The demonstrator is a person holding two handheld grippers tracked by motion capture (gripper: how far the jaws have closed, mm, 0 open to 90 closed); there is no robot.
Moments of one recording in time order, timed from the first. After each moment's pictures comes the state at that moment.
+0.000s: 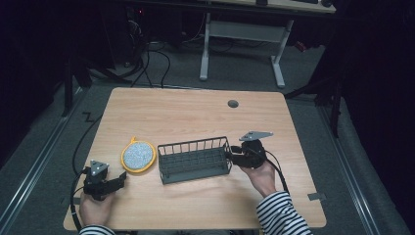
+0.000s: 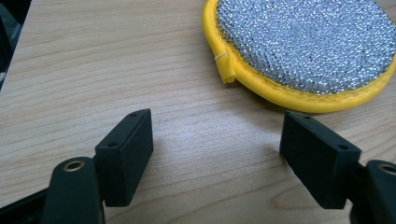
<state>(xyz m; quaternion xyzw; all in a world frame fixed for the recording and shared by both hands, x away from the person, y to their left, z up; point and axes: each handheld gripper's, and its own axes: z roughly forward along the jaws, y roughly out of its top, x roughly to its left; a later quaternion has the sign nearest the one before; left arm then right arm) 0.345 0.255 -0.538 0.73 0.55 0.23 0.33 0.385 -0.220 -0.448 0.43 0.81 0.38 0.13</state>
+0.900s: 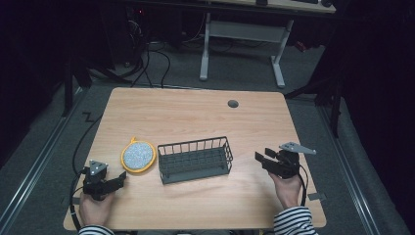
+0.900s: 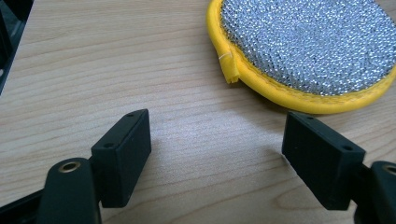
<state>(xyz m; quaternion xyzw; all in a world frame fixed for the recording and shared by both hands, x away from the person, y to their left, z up) 0.345 0.256 -0.538 0.72 0.56 0.23 0.34 0.348 -0.311 -0.465 0.53 0.70 0.43 0.20</state>
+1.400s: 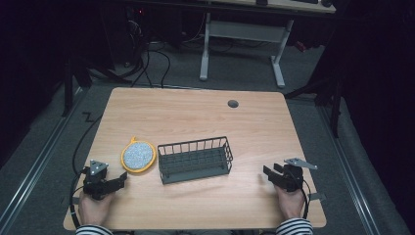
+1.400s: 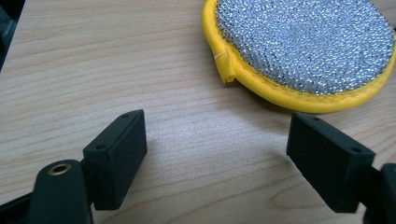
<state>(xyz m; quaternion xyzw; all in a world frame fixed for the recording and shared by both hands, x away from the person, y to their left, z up) 0.346 0.257 -0.538 0.73 0.56 0.22 0.34 0.331 -0.339 -0.525 0.59 0.68 0.37 0.20</state>
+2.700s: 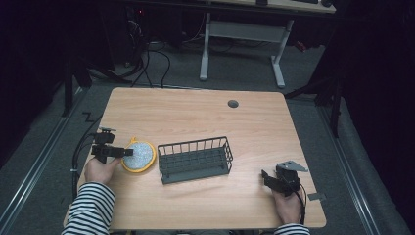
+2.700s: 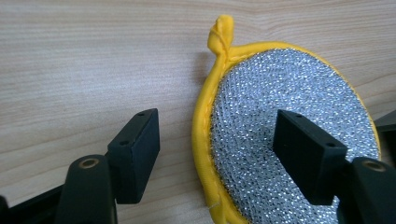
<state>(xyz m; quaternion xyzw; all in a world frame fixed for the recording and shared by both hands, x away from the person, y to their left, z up) 0.451 0.251 -0.498 0.75 0.60 0.06 0.29 0.326 -0.325 -0.530 0.57 0.72 0.30 0.26</state>
